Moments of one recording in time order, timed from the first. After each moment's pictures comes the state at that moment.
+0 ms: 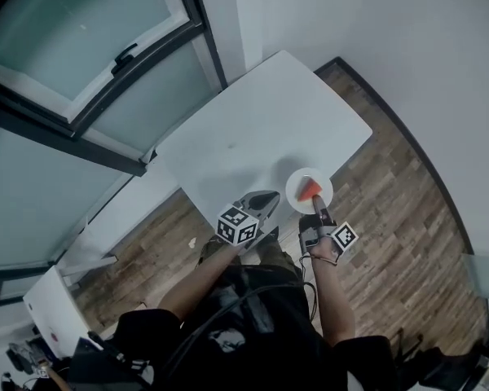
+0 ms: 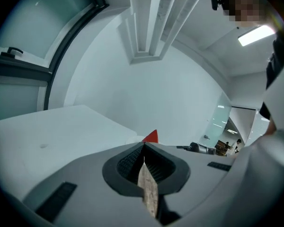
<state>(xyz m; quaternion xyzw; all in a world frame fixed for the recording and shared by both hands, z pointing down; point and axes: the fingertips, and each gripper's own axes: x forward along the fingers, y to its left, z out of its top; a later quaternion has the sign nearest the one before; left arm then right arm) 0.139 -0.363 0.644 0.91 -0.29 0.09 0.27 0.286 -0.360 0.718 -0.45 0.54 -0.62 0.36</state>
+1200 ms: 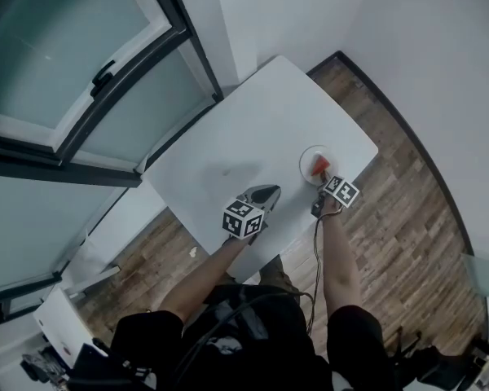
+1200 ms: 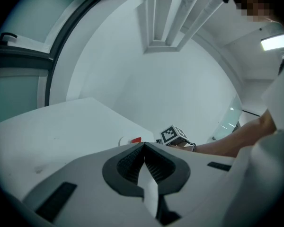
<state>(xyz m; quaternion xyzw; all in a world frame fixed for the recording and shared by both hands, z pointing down) 0.147 -0.503 0.693 0.89 -0.30 0.13 0.33 0.363 -0.557 0.865 -0.67 0.52 -0.51 -0.11</state>
